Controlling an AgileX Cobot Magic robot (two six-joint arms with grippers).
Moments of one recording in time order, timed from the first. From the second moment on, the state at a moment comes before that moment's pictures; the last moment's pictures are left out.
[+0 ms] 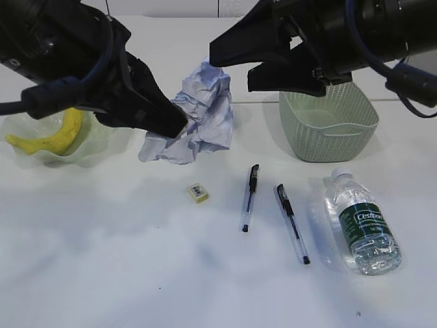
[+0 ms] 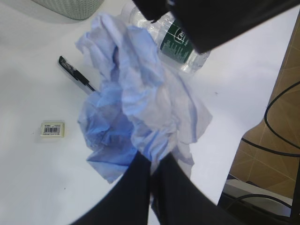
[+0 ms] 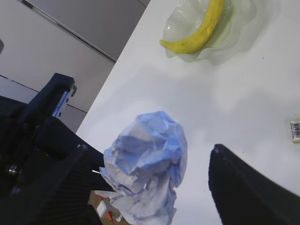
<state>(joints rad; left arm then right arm) -0.60 1.44 -1.24 -0.52 0.83 0.58 0.32 1.46 -1.16 1.18 0.85 -0.71</state>
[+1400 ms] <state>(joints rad) -0.60 1.44 -1.24 -0.52 0.83 0.58 0.39 1.54 -1.18 1.27 0.79 -0.75</state>
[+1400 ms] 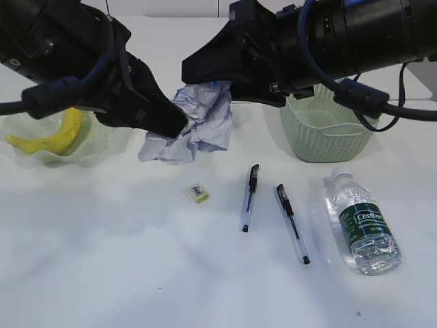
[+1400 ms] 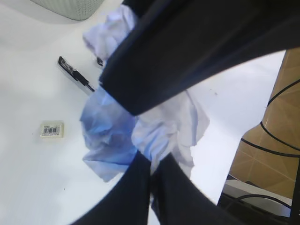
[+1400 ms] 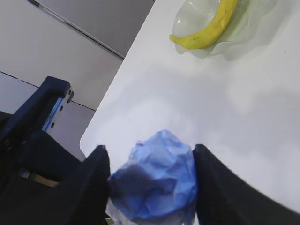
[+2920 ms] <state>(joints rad) -0.50 1.42 -1.24 -0.42 0.78 0.49 0.39 1.54 -1.18 1.27 0.80 -0.75</state>
